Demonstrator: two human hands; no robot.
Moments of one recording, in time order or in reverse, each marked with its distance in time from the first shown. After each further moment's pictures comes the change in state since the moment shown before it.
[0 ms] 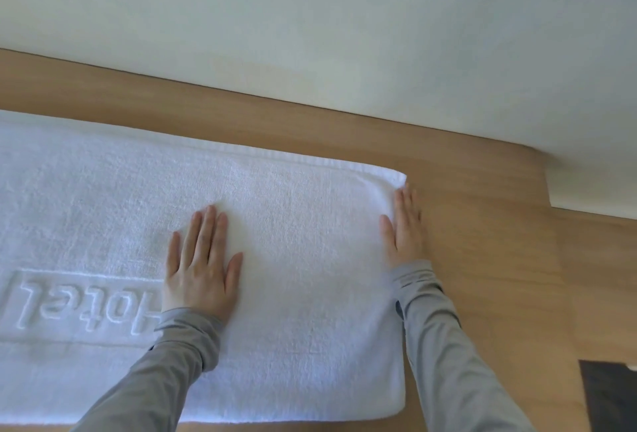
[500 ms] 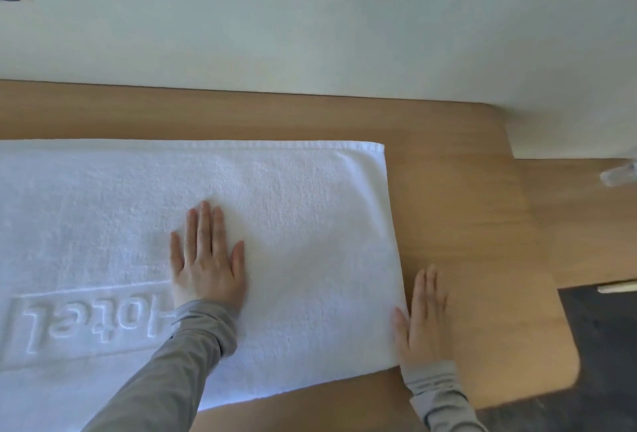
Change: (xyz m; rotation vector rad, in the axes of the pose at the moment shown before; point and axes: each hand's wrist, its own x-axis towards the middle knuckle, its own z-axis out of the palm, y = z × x) left_hand -0.002 0.000 -0.003 -0.018 -0.031 0.023; right_hand -0.193 0.006 0.018 -0.174 0.019 0.259
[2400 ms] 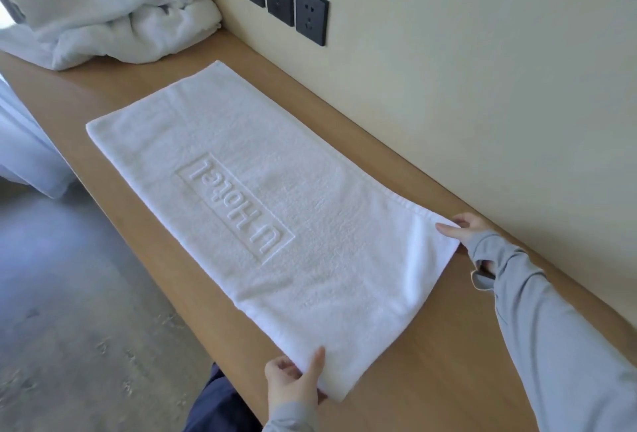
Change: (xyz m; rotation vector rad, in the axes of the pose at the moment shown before) left_hand -0.163 0.226 -0.012 -1.763 0.387 -1.595; right_hand 0.307 -0.078 -0.097 0.376 -0.601 -0.301
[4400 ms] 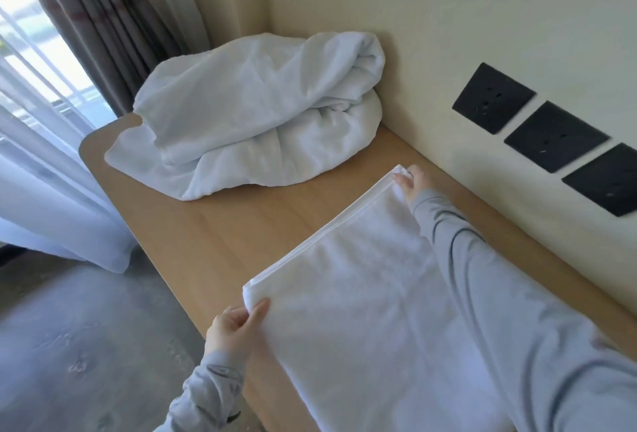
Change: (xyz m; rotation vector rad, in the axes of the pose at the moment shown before) left_hand 0.347 0.547 -0.156 0.540 -0.023 0.514; right_hand 0.184 -0.520 0.415 -0.317 0.079 -0.381
